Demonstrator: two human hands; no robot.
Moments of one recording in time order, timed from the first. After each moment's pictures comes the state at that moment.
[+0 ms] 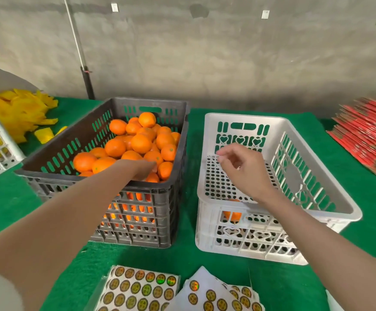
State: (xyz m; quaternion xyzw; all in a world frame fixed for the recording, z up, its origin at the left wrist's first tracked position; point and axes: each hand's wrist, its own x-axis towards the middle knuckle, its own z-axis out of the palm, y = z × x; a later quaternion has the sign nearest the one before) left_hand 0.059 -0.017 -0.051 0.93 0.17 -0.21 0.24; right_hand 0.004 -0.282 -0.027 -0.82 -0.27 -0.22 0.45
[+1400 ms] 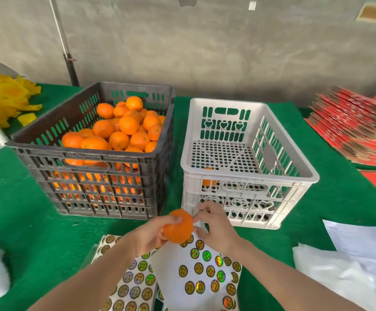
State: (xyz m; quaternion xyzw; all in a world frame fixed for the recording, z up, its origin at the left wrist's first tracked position) left_hand -0.119 -0.098 -0.166 0.62 0.10 -0.33 0.70; right_hand -0.104 -0.300 -0.178 -0.92 -0.25 -0.02 0.29
